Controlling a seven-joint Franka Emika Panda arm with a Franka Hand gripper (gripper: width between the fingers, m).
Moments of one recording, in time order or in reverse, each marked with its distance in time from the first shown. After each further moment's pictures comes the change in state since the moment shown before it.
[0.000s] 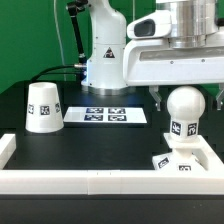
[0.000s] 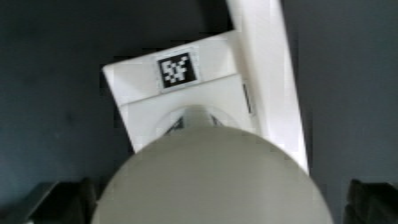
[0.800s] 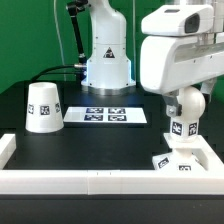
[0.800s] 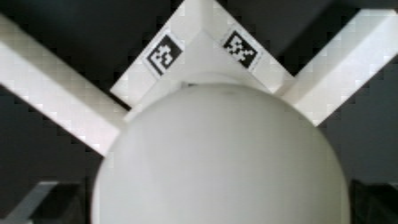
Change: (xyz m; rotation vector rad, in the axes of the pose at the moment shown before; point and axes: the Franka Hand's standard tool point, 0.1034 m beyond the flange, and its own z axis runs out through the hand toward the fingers) arm 0.007 -0.005 -0.003 -0.043 -0.004 -0.809
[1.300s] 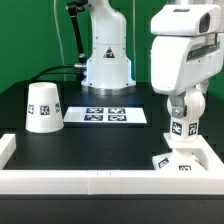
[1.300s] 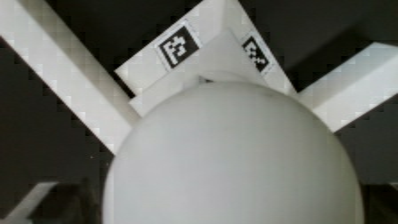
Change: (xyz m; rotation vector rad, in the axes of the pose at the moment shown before) arm -0.001 0.002 0.001 -0.012 -0.009 -0.255
